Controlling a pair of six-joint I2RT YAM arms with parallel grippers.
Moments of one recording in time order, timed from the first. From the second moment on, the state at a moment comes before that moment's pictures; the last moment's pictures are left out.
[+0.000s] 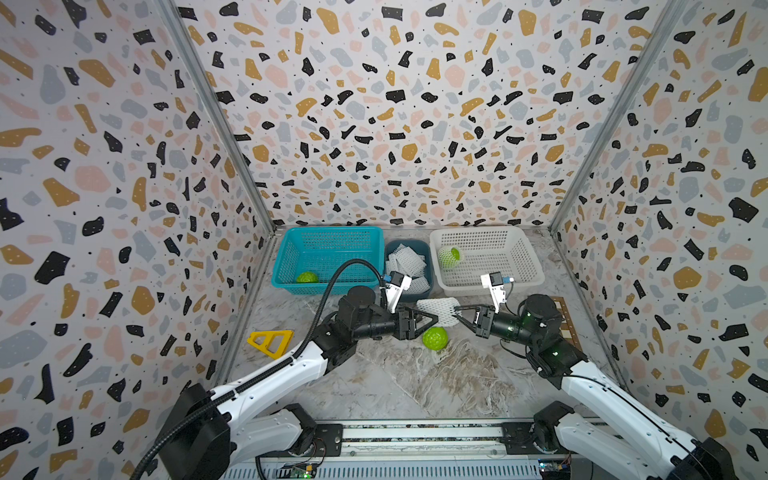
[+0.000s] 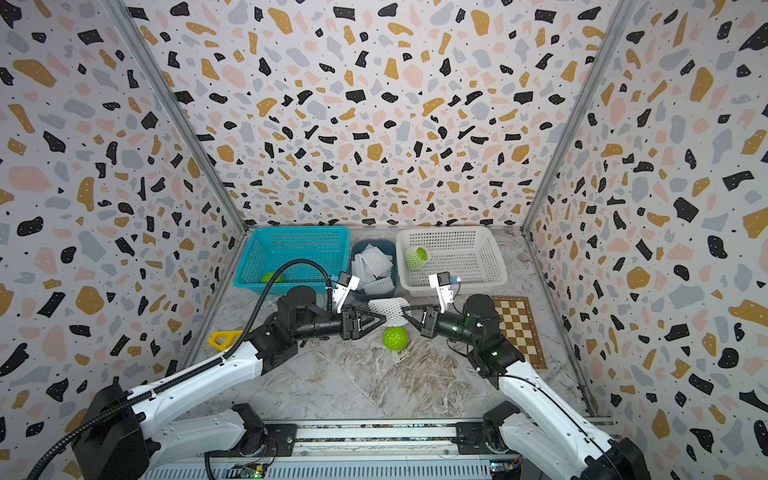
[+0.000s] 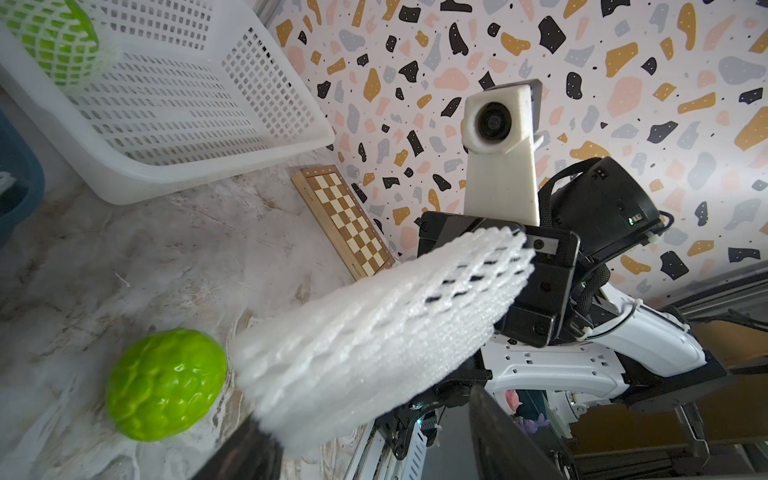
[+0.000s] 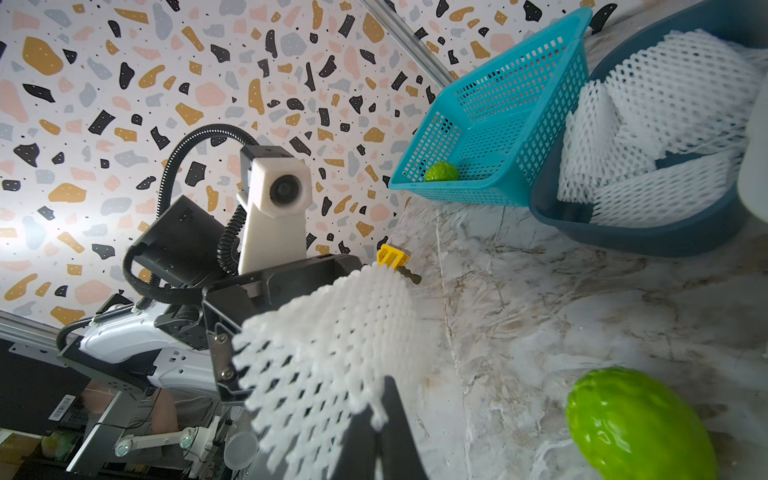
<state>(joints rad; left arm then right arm) -0.73 1.14 0.70 0.18 0.60 -0.71 0.49 0.87 0.53 0.21 -0.69 0.79</state>
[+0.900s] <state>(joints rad) -0.73 1.12 0.70 0.24 0.64 -0.75 0.46 0.87 0.53 0.20 -0.72 0.78</state>
